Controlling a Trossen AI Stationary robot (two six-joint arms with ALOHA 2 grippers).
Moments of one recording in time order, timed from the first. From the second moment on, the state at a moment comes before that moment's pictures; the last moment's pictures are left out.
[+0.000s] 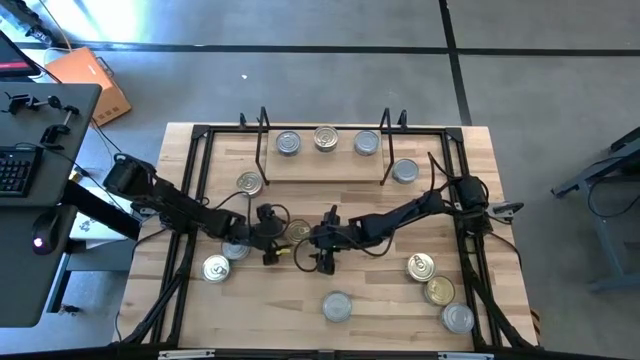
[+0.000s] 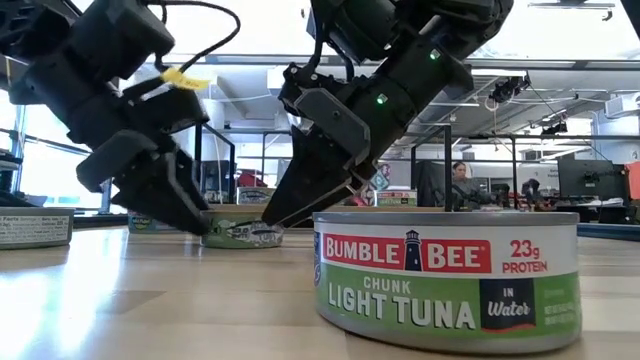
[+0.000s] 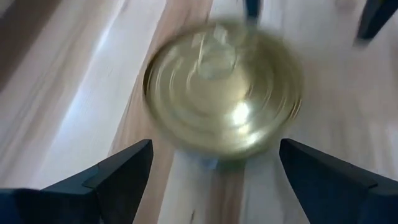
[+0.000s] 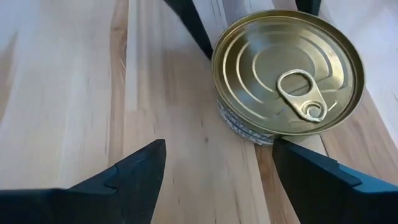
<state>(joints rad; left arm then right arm) -0.30 1.53 0.46 0.20 -0.42 -0.29 0.20 2.03 1.20 0.03 0.14 0.27</state>
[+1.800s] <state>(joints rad) -0.22 1.72 0.46 0.61 -0.33 -0.17 0.22 2.09 1.20 0.08 0.14 0.27</state>
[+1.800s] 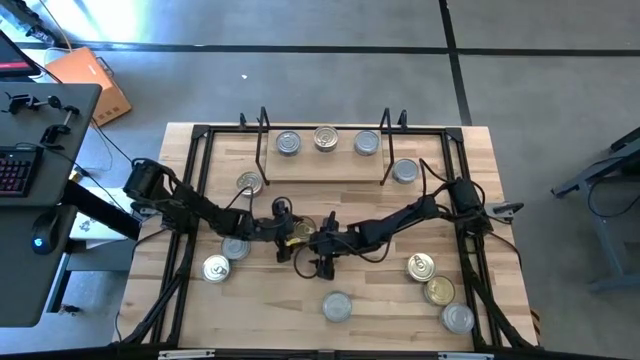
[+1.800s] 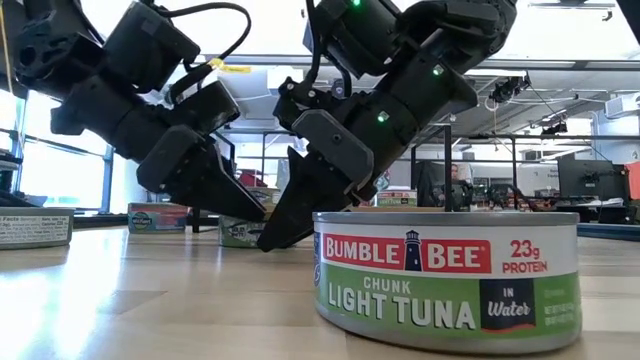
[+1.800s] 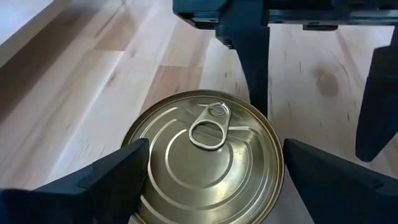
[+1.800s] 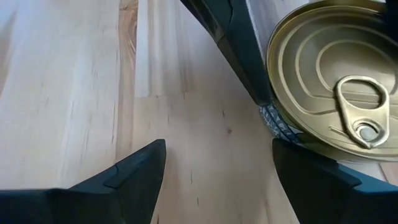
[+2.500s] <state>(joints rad) -0.27 1.46 0.41 0.21 -0.47 -0.24 0.22 2.09 1.20 0.07 0.14 0.27</state>
